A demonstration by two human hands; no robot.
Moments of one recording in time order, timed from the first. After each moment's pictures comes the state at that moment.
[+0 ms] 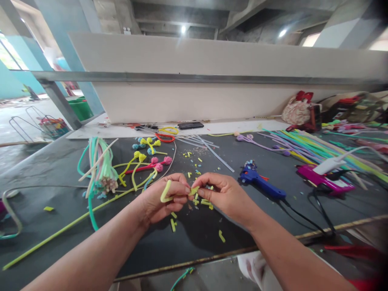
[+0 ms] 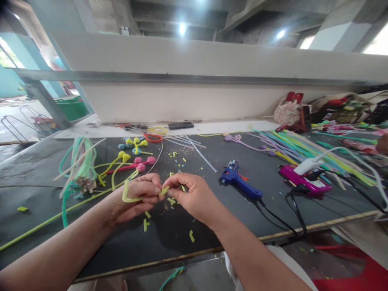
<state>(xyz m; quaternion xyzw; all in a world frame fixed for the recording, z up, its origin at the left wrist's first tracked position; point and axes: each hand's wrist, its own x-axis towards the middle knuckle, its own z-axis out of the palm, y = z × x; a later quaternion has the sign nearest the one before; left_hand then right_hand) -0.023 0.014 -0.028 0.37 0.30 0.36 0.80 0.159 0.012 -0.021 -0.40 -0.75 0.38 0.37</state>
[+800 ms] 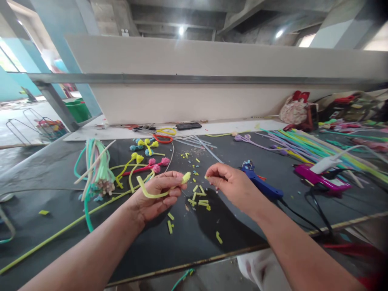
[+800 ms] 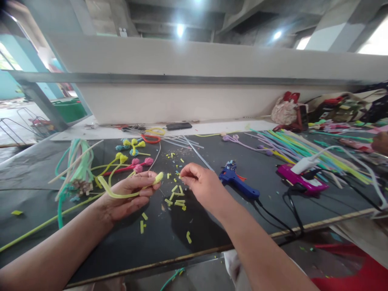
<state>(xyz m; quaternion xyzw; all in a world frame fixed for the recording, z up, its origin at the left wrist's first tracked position) -0.029 0.026 -0.030 0.31 0.28 0.38 0.82 0.187 0.029 -0.018 -0.54 -0.77 0.21 0.27</state>
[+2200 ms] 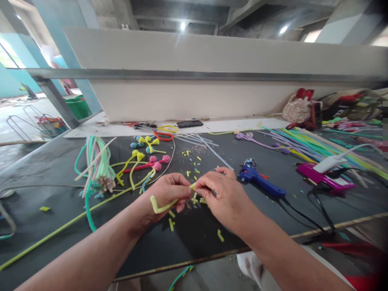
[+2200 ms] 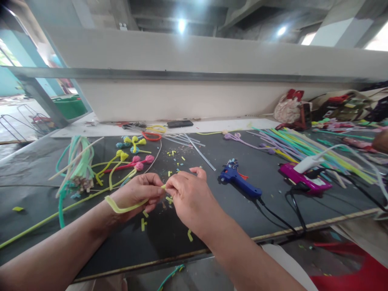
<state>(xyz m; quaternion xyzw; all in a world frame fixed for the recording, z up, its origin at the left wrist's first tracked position) -0.010 0.018 -0.038 0.44 0.34 0.39 0.73 0.156 0.003 -0.015 -0.44 -0.84 0.05 0.31</state>
